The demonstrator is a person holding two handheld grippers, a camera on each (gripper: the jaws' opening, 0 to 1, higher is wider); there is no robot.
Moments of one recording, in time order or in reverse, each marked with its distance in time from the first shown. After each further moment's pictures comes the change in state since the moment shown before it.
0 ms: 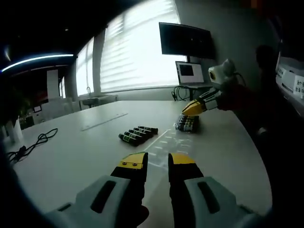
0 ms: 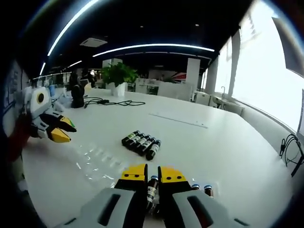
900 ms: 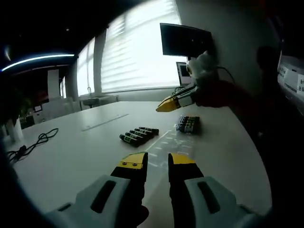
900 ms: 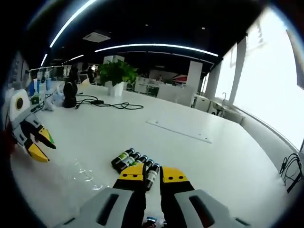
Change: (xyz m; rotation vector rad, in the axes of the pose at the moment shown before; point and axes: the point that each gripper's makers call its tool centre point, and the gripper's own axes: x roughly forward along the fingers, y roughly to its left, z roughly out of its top) left arm 0.000 0.003 0.002 -0.009 -0.009 0.005; right arm 0.069 -0.002 0.034 -0.070 0.017 -0.030
